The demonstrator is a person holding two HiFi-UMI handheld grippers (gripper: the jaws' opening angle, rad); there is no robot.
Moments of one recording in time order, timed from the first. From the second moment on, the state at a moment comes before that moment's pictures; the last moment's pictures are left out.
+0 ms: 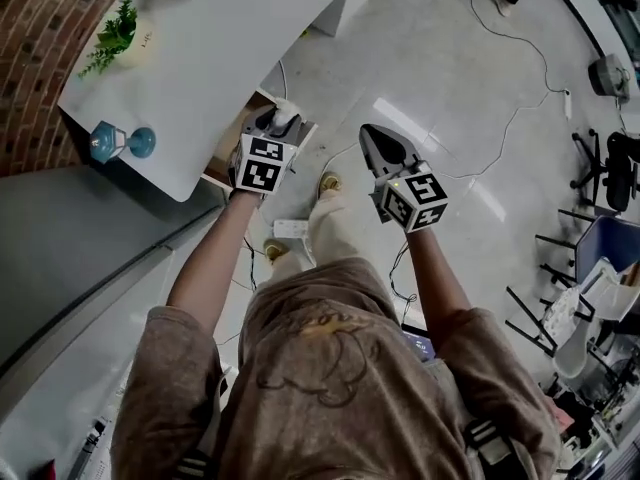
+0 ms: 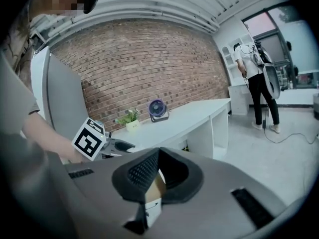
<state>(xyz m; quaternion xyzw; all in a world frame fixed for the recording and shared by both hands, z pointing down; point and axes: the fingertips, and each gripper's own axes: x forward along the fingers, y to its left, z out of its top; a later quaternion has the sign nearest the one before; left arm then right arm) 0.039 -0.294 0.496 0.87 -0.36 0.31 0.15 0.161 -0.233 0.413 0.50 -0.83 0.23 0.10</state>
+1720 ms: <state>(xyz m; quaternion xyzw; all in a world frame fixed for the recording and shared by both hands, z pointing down) -0.017 -0.165 0.235 0.95 -0.30 0.05 0.10 0.125 -0.112 0.252 0.55 -0.82 0.12 0.03</state>
